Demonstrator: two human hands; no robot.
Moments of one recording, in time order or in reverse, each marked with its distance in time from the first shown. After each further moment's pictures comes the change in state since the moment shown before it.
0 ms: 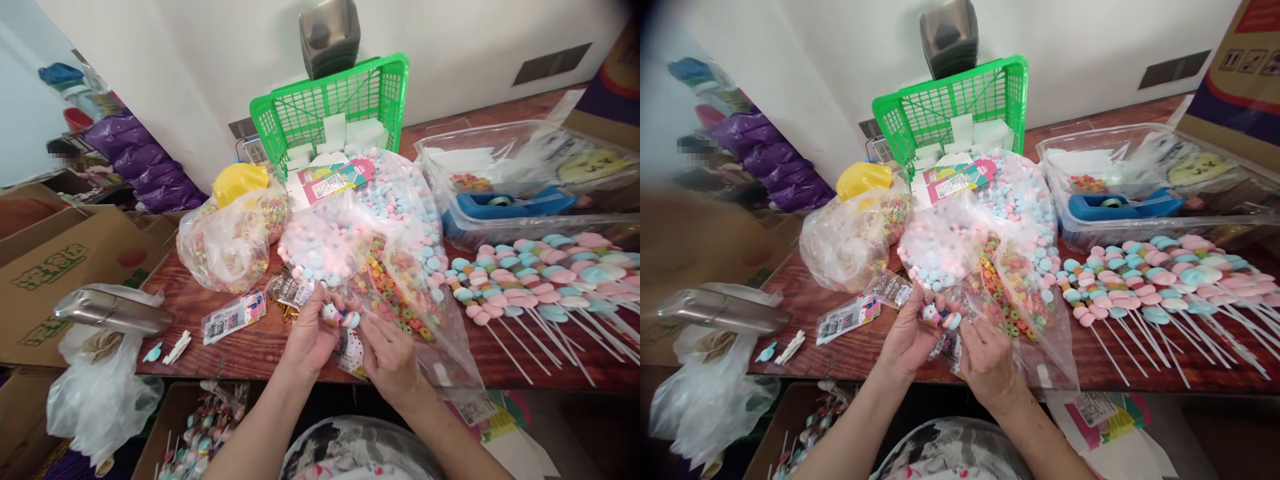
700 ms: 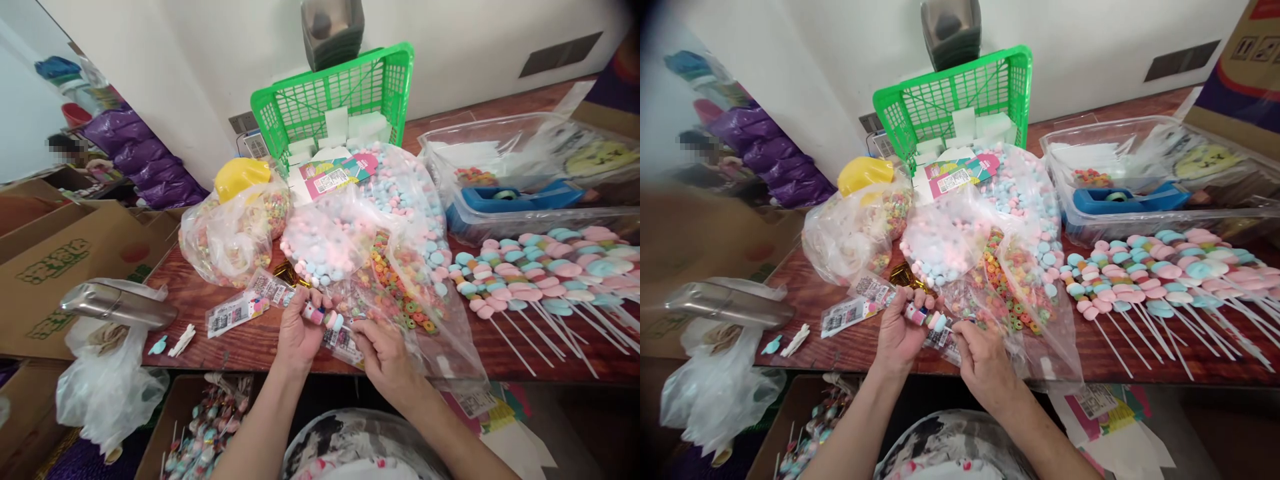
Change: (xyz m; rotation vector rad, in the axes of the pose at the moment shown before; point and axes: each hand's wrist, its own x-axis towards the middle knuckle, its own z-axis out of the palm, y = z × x) left_hand -0.004 0.007 -0.027 -0.076 0.012 0.204; right_hand 0.000 -0.025 -0.007 0.137 -0.188 0.065
